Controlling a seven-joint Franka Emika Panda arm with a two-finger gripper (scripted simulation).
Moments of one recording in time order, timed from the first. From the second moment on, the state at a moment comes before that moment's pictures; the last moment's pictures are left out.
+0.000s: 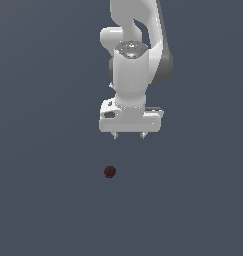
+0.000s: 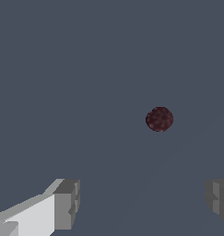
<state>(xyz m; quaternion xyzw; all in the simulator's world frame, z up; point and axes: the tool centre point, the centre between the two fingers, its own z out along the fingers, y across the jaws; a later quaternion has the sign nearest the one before) 0.029 0.031 0.212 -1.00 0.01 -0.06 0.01</state>
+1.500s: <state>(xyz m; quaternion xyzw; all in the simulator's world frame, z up) 0.042 0.039 0.211 -1.00 0.05 -0.06 0.02</state>
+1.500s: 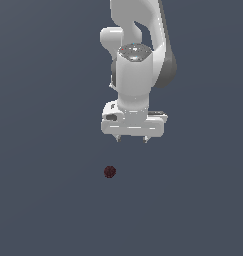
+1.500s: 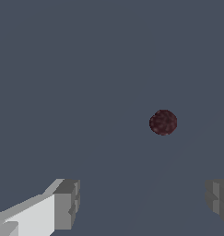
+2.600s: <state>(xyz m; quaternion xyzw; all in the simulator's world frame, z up) 0.086 -0.033 0.106 -0.93 0.36 -0.01 0.01</state>
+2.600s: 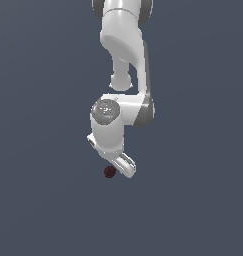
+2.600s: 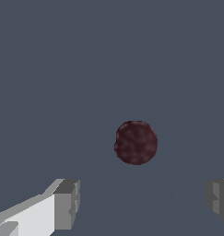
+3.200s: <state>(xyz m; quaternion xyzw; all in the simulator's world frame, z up) 0.091 -0.050 0.079 -0.91 0.42 0.00 0.00</state>
